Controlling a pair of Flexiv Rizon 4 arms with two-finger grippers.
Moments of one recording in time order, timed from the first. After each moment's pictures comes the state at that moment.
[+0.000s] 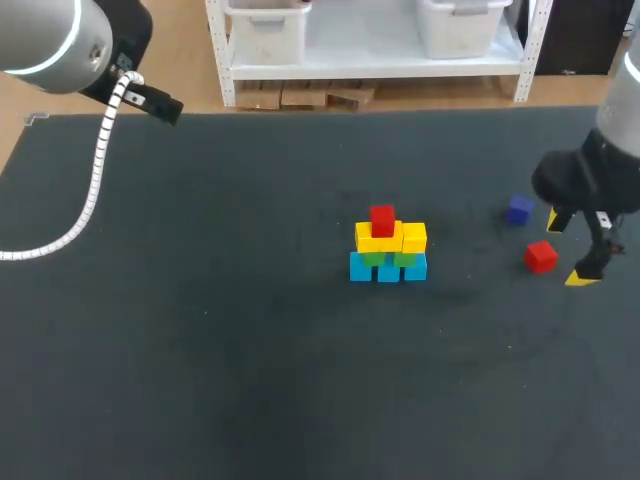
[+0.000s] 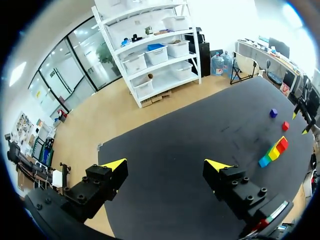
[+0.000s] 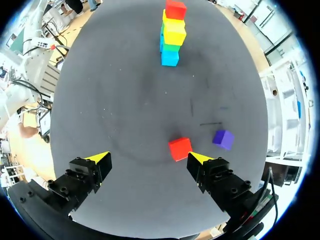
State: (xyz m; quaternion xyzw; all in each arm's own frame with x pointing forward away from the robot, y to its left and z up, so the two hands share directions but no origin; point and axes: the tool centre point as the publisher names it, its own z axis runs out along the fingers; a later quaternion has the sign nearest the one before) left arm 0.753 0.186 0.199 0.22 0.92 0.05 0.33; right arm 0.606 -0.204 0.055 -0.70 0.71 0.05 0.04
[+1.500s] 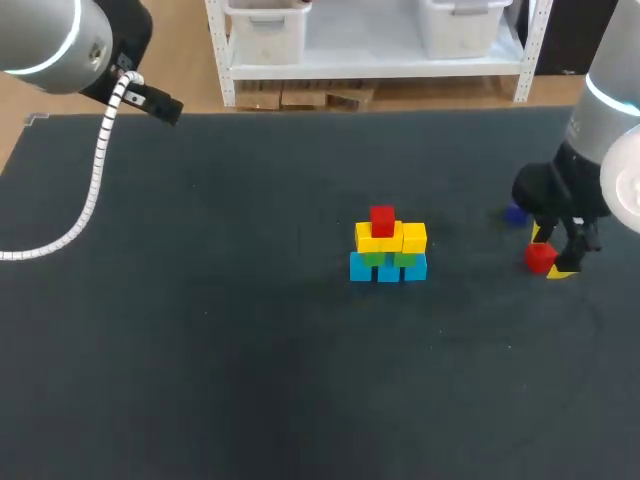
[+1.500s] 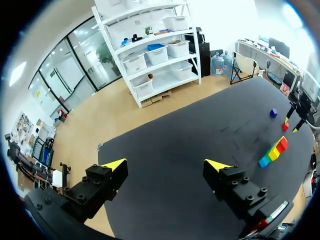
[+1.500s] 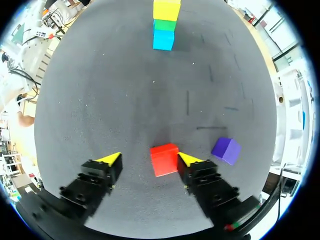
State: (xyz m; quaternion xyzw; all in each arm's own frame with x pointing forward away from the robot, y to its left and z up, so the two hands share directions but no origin) left arm 0.753 0.186 0.199 0.22 0.92 0.05 0.33; right arm 0.640 -0.201 0.011 -0.73 0.68 0.04 0.03
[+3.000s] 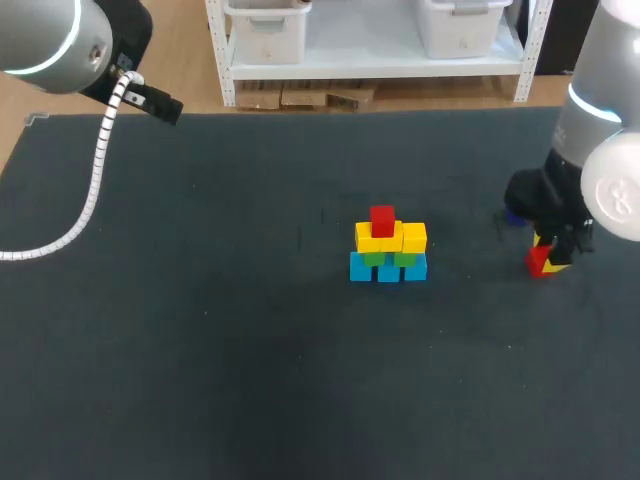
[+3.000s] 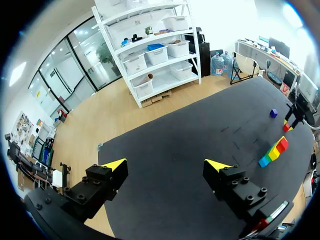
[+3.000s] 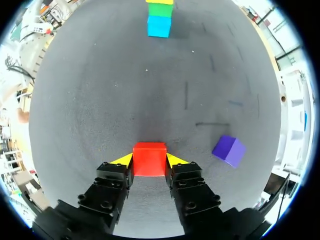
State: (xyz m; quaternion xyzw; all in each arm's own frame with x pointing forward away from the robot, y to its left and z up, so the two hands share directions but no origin) left arm 0.753 0.186 0.199 0.22 0.92 0.05 0.33; right arm 0.650 -0.207 -0.007 -0.73 0.69 0.03 0.00
